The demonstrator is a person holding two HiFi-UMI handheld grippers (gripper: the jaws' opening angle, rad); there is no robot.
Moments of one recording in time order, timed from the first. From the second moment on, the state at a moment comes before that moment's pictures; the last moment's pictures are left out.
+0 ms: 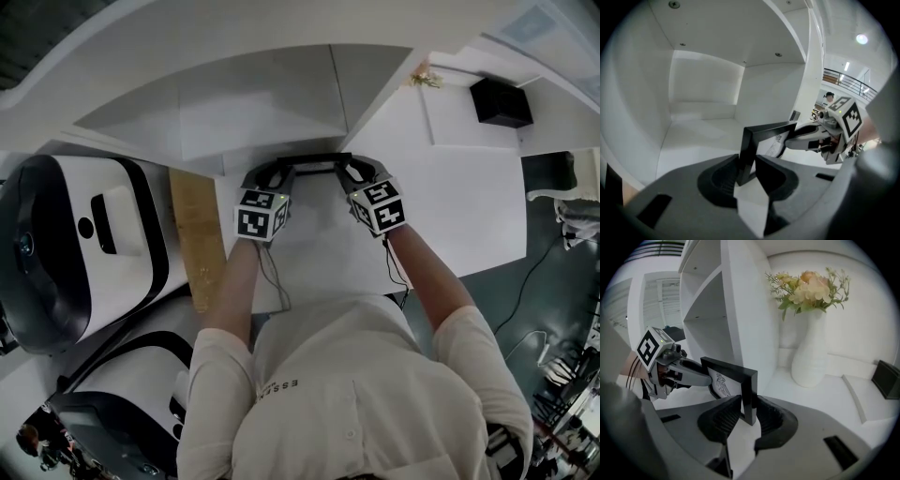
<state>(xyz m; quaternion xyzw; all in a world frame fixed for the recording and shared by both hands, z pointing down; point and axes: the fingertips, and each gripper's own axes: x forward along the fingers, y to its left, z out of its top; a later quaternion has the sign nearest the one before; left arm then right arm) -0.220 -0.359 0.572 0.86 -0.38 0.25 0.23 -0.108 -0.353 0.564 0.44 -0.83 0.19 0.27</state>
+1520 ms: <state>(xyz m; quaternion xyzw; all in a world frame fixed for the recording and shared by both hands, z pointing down) -0.216 -0.240 0.378 0.88 -0.47 0.08 0.09 -0.079 -0.253 0.372 0.48 -0.87 0.06 0.08</state>
